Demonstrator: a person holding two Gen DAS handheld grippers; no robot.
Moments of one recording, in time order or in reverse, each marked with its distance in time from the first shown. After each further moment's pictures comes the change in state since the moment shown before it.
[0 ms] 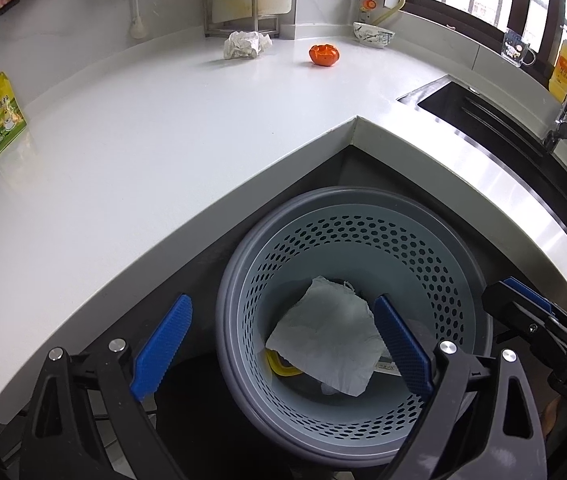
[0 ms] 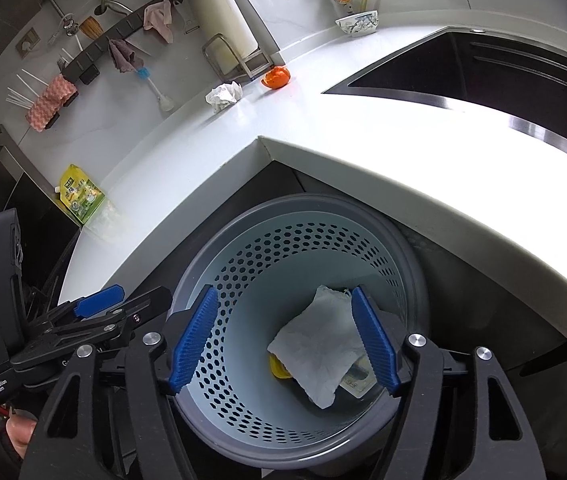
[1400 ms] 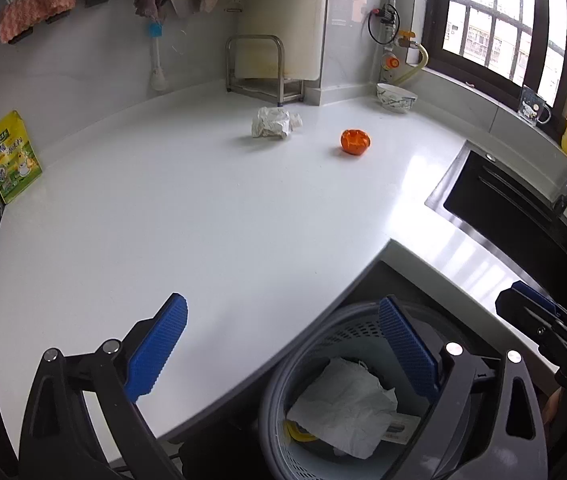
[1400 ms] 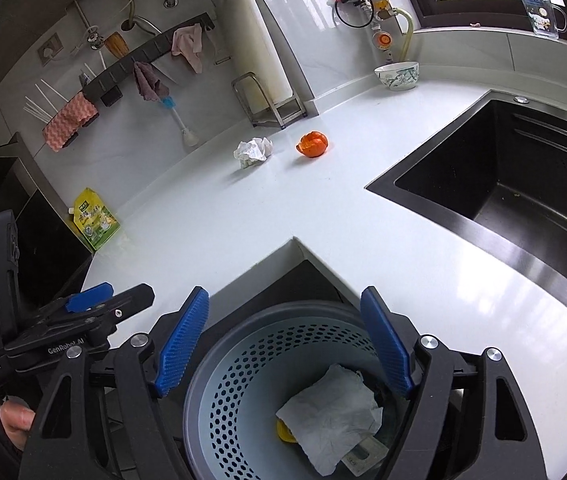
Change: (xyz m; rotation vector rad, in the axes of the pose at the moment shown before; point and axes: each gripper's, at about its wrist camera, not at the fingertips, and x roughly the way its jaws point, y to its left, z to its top) left arm -0.023 0.035 0.088 -0.046 -0.154 0.042; right arm 0.014 0.026 0.093 -0.113 -0.097 0.031
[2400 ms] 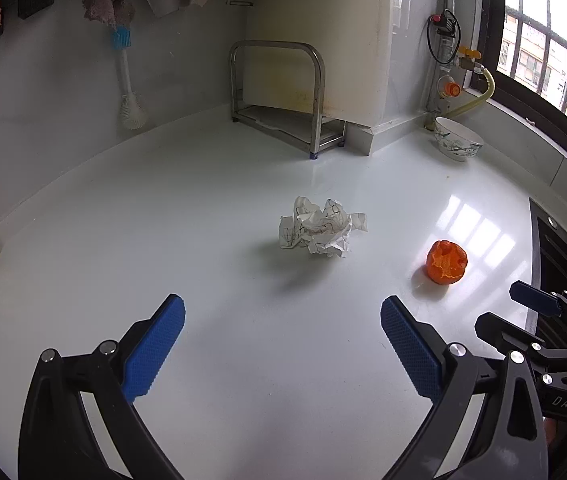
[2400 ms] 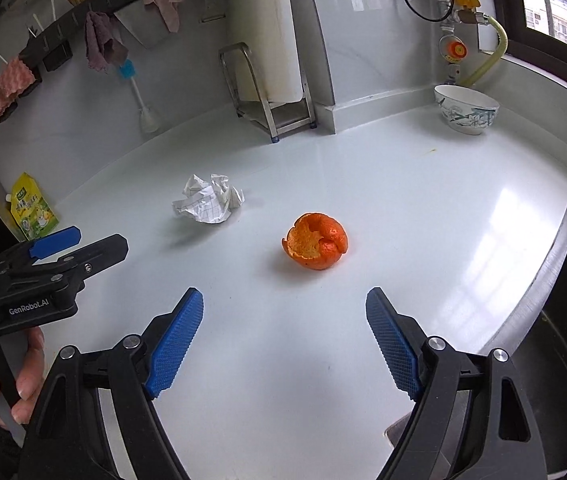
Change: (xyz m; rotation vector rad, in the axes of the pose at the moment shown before) left arm 0.156 0.039 0.160 -0.006 0.010 0.019; right arm 0.196 -0.002 0.160 -0.206 0.149 -0.112
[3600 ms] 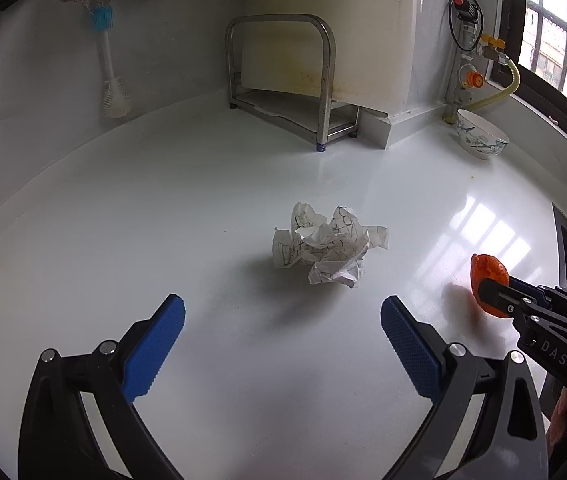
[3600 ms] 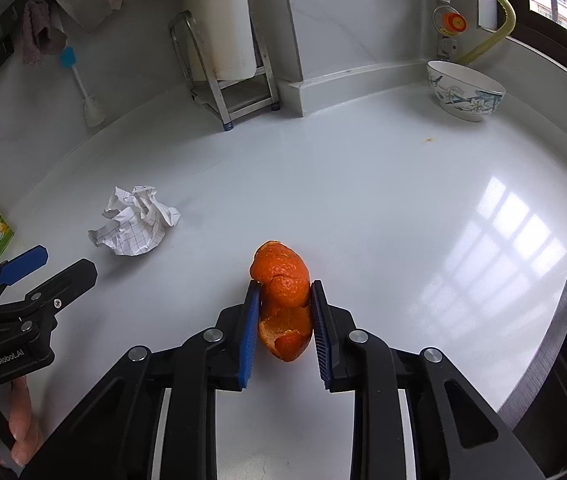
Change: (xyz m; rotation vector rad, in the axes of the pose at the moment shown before) left arm 0.052 -0.014 0.017 -0.012 0.036 0.025; right arm 0.049 -0.038 0.032 0.082 0.078 -0.068
